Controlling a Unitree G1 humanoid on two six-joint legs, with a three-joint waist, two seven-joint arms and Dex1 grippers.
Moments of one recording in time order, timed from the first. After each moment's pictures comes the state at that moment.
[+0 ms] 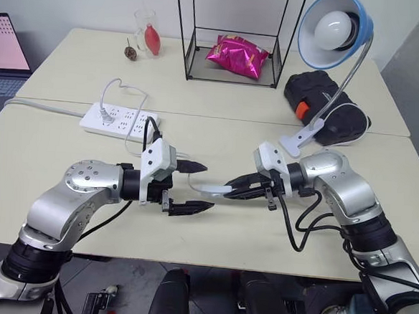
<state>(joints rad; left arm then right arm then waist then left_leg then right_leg) -0.29 0.76 -0.08 -0.39 -0.56 0.57 -1.04 -0.64 -0.52 0.33 -0.07 0.31 0.47 1.32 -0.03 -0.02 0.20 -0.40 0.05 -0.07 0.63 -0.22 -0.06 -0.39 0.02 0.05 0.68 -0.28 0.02</state>
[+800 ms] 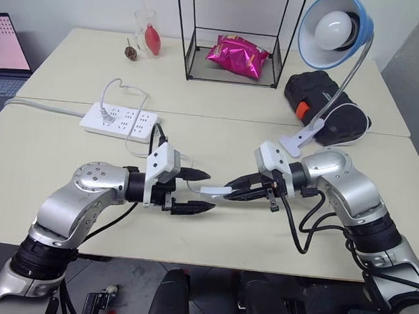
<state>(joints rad) -0.31 0.75 -0.11 -0.33 -0.53 0.54 -1.08 -0.65 -0.54 0.34 -0.11 0.33 0.49 1.32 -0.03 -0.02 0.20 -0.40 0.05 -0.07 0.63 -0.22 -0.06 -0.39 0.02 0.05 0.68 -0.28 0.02</state>
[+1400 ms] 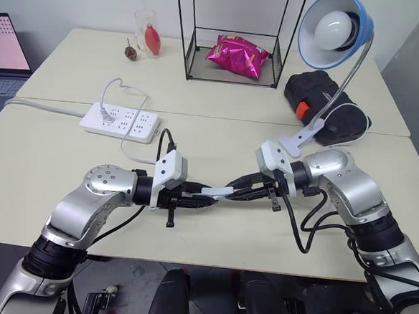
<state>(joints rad) -0.31 0.71 -0.15 -0.30 -0.47 0.47 -1.13 -0.65 -0.56 0.34 -0.11 0.33 0.49 1.33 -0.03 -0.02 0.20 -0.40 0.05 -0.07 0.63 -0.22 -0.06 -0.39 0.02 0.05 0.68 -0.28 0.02</state>
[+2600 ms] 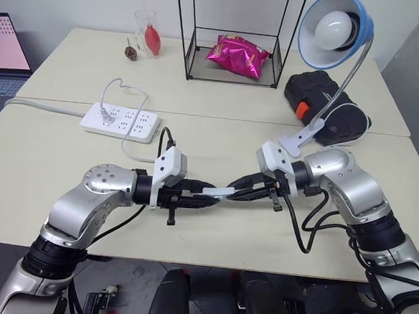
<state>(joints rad) -0.32 0.70 -0.13 -0.32 -0.52 0.54 -1.10 -0.66 -0.57 0.34 -0.11 0.33 0.49 1.34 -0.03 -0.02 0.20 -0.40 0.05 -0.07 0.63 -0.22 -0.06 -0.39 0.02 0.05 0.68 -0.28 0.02</state>
